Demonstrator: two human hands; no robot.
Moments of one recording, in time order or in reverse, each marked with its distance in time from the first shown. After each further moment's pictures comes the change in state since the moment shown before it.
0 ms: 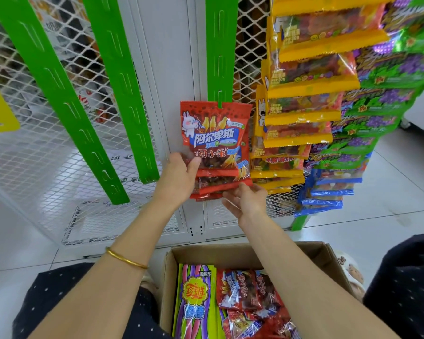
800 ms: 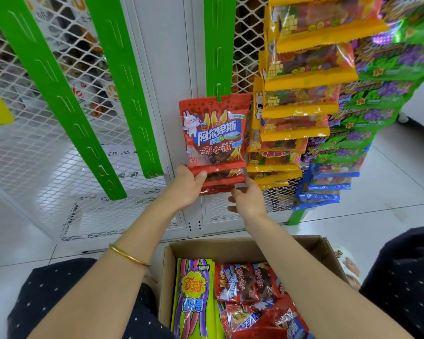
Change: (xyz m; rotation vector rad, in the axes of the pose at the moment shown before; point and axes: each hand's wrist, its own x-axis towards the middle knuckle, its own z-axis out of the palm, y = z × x) left_hand -0.009 -0.005 0.018 -0.046 -0.299 -0.175; right_hand 0.001 0.007 -0.018 -0.622 -0.100 -0.288
